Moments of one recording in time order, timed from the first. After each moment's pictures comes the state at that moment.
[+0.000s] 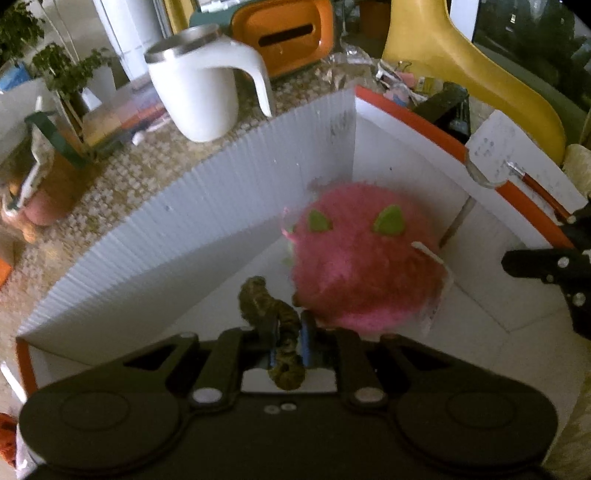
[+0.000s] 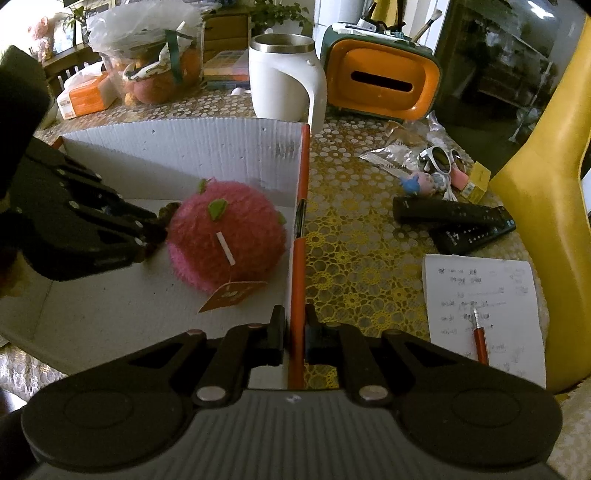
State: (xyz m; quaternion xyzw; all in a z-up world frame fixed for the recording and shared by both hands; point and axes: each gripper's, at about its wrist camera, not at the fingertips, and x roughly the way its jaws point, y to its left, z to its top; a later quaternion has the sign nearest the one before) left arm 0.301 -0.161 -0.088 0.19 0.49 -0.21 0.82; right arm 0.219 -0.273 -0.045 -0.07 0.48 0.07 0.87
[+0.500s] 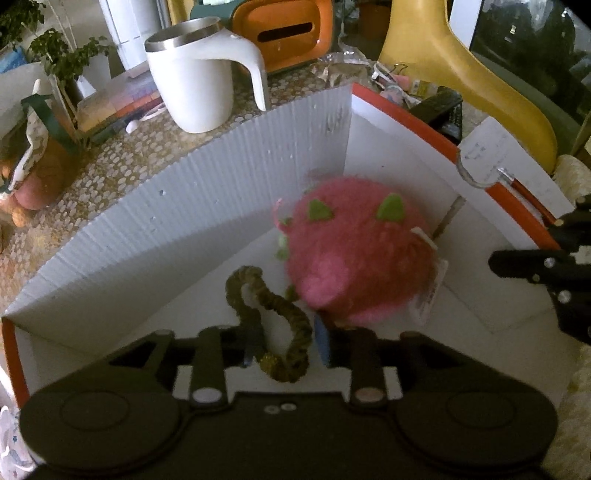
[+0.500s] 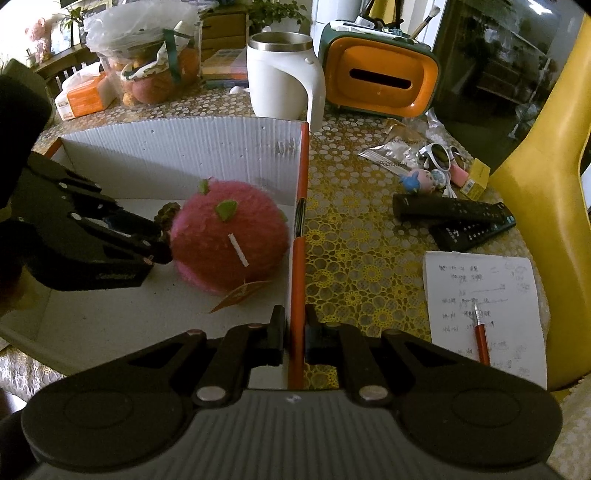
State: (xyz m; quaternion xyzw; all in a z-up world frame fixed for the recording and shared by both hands) left arm 0.296 -0.155 -0.086 0.16 0.50 -0.22 0.82; right arm 0.220 -0.274 -0.045 -0.07 0.49 0.07 0.87
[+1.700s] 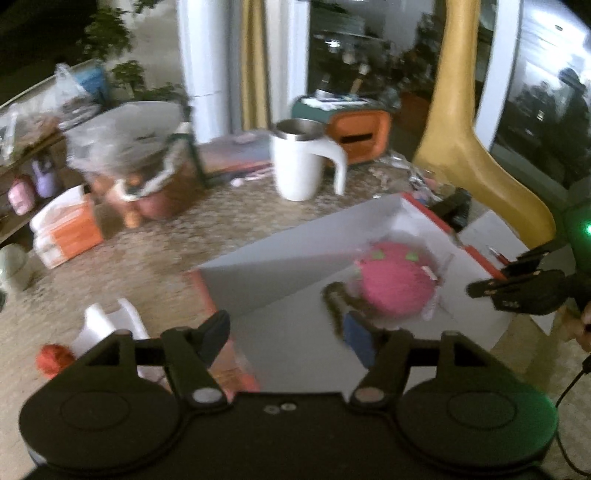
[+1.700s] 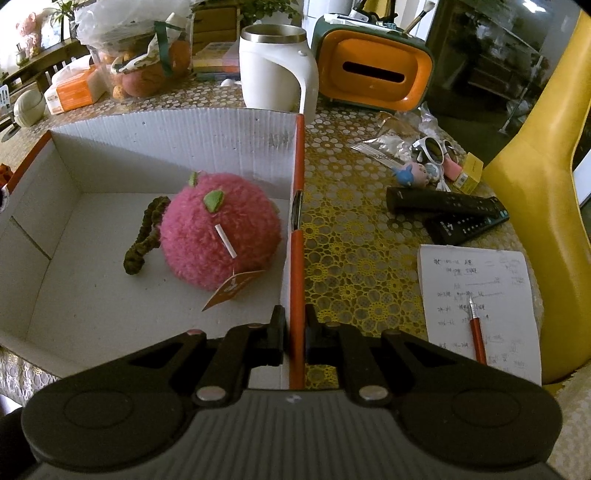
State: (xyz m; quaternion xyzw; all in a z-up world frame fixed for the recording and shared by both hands) left arm 0.215 -0.033 0.013 0.08 0.39 -0.16 0.90; right arm 0.222 -0.270 -0.050 -0.08 0.49 0.05 0.87
